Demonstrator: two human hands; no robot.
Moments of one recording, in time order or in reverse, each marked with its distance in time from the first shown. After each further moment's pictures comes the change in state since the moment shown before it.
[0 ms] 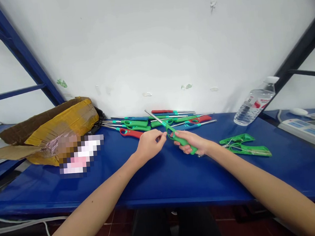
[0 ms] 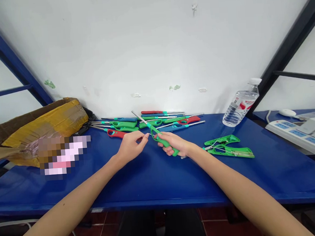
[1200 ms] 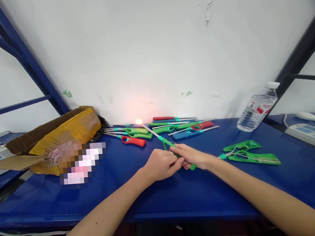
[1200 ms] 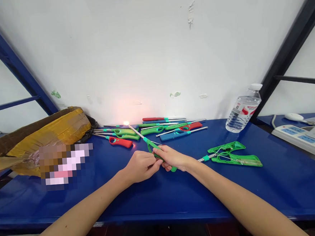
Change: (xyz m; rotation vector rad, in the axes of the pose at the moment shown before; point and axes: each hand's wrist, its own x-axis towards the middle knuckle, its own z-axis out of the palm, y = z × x) left_hand -0.018 0.019 0.014 0.091 -0.082 0.457; right_hand 0.001 0.014 0.021 -0.244 0.023 -0.015
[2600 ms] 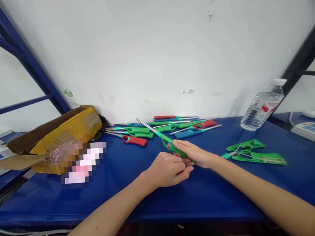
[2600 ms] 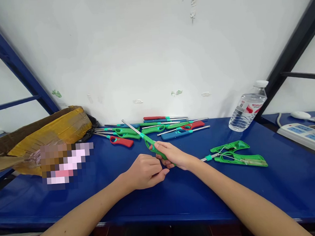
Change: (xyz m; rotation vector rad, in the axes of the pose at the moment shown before) left_hand 0.006 0.018 -0.006 -0.061 0.121 0.174; right_hand 0.002 0.002 -0.002 0.133 -0.014 -0.100
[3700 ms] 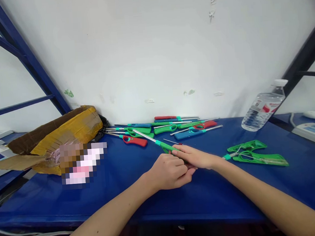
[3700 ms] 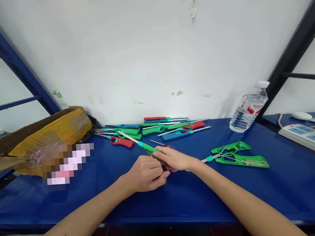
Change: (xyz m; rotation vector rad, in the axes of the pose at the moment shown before) left_hand 0.003 0.004 -0.001 0.064 0.053 0.044; right_hand -0.010 -0.008 0.000 -0.334 -0.069 -0.054
